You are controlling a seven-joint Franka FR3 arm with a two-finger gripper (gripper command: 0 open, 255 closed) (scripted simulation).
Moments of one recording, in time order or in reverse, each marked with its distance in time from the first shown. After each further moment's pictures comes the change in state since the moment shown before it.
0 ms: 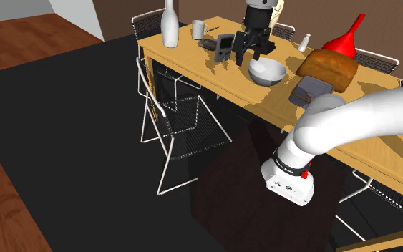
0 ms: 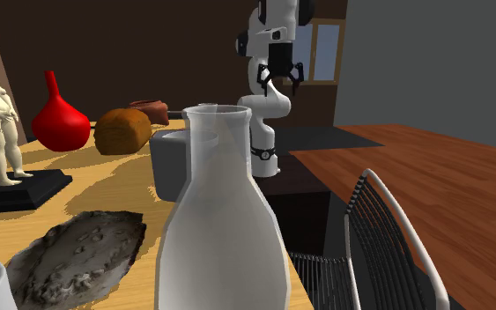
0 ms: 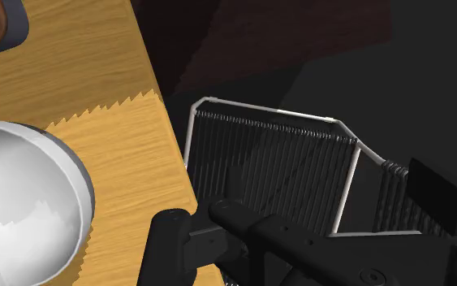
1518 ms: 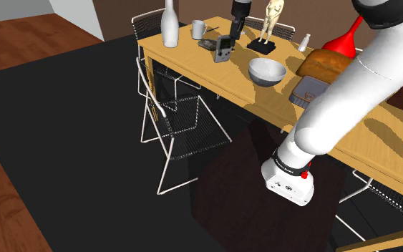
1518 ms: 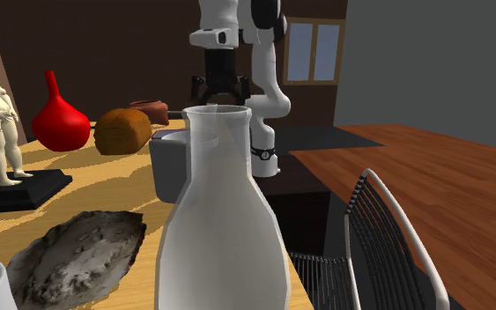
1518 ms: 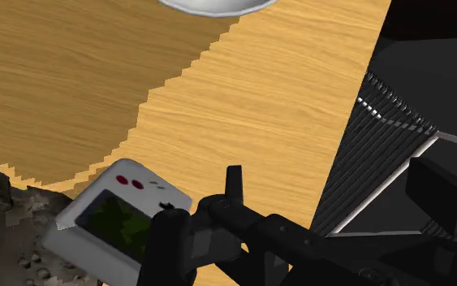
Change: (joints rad) arm 0.042 0.631 -0.386 0.437 -0.080 0.255 -0.841
